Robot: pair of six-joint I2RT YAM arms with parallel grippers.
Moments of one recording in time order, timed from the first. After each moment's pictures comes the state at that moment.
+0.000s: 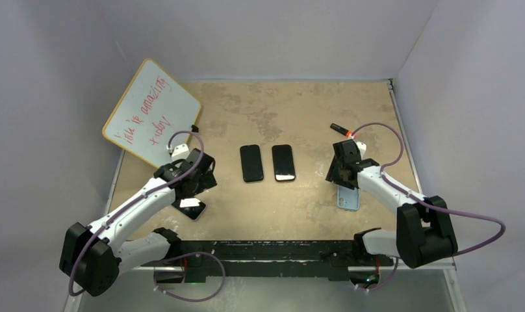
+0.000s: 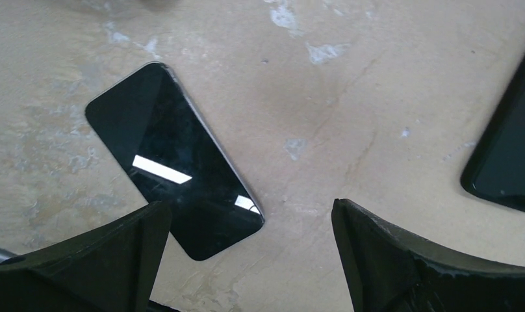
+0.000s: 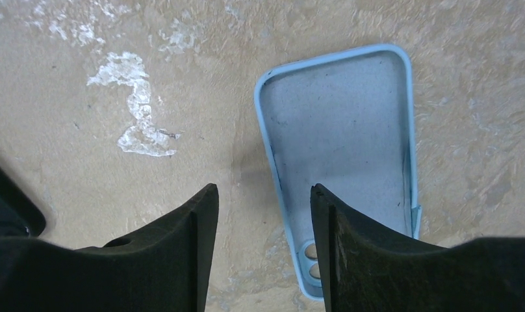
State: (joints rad) left arm -0.57 1.07 0.73 -0.85 -0.48 -0.93; right arm 0.27 1.28 0.66 -0.48 0.27 0.60
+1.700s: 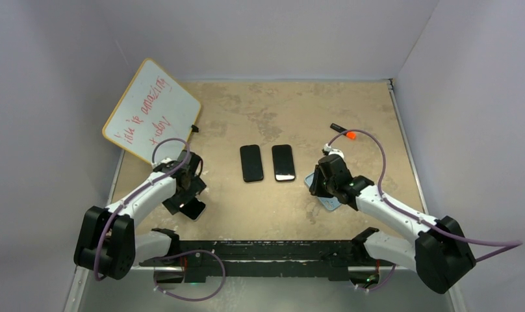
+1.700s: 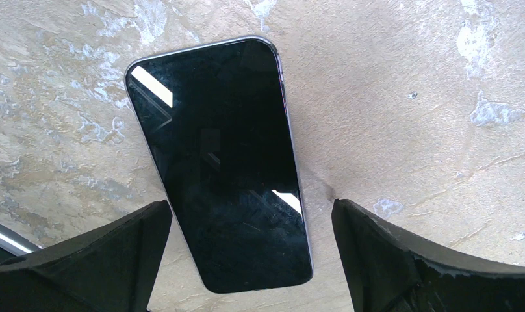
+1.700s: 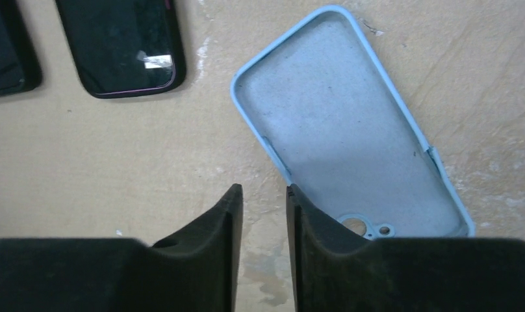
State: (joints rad) left arm -0.30 1.21 0.61 -0.79 -0.37 -1.08; right arm 0.56 1.09 0.53 -0.38 0.10 0.64
